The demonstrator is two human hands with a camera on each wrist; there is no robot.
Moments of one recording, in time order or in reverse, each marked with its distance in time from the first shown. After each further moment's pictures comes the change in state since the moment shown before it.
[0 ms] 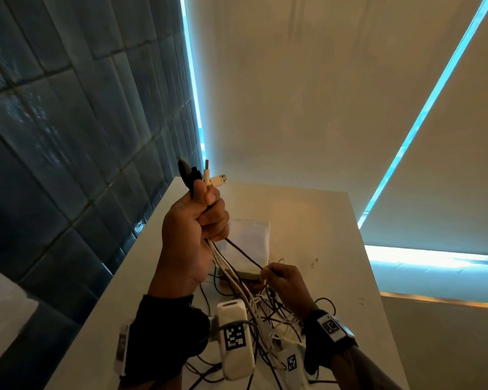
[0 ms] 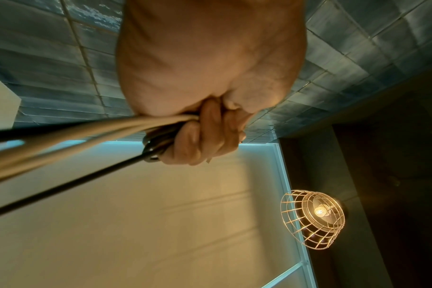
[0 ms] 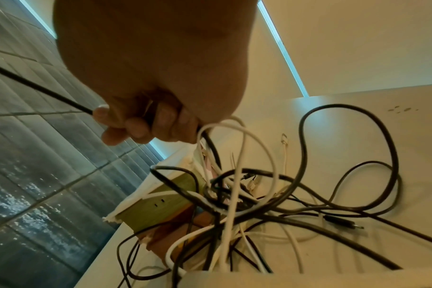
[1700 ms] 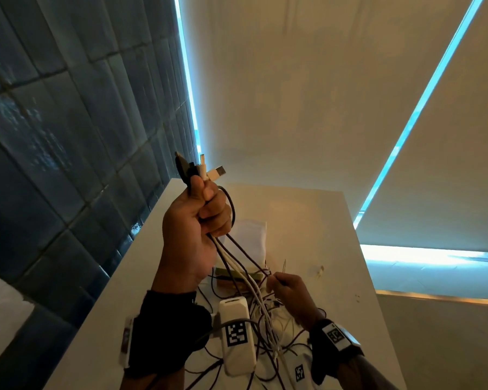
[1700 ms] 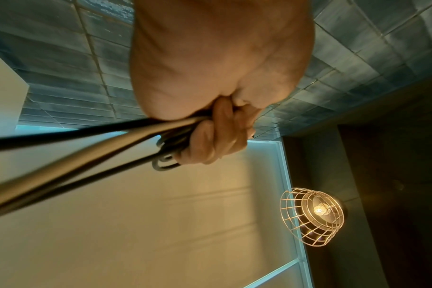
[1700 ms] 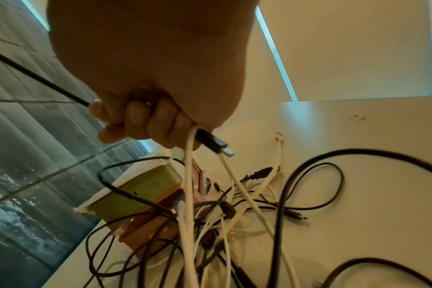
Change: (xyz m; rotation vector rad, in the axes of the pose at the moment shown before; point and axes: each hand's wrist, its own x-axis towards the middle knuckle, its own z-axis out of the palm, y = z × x) left_hand 0.002 -0.004 0.005 -0.101 -0.105 0.027; right_hand -0.021 0.008 -0.013 -0.054 -0.030 0.047
